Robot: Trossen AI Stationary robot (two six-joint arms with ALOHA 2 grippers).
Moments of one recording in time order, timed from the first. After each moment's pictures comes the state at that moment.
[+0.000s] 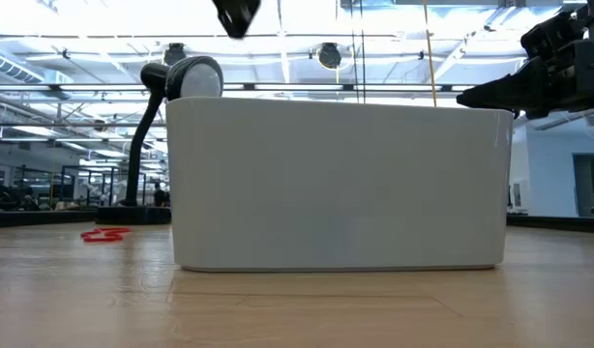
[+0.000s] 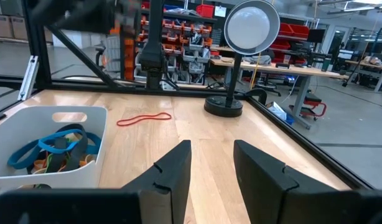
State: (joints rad) left arm -0.28 1.46 0.92 0.24 0.04 -0.15; right arm 0.03 0.09 0.02 0.06 0.19 -0.10
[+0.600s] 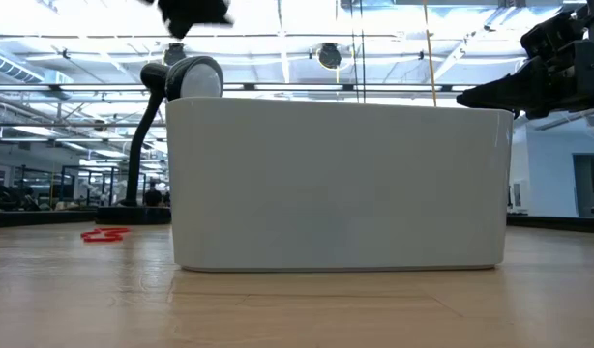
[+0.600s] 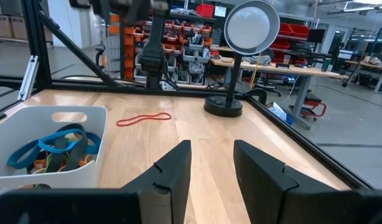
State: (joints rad) left arm -0.28 1.19 0.92 -0.22 -0.25 -0.15; right arm 0.03 0.09 0.02 0.06 0.19 -0.10
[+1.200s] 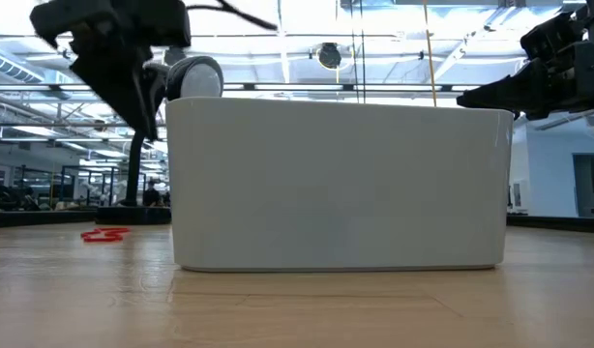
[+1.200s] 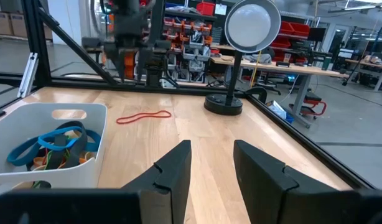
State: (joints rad) left arm -0.28 1.34 0.92 -0.72 -0.19 -0.38; right arm 0.03 0.09 0.02 0.05 0.19 -0.10
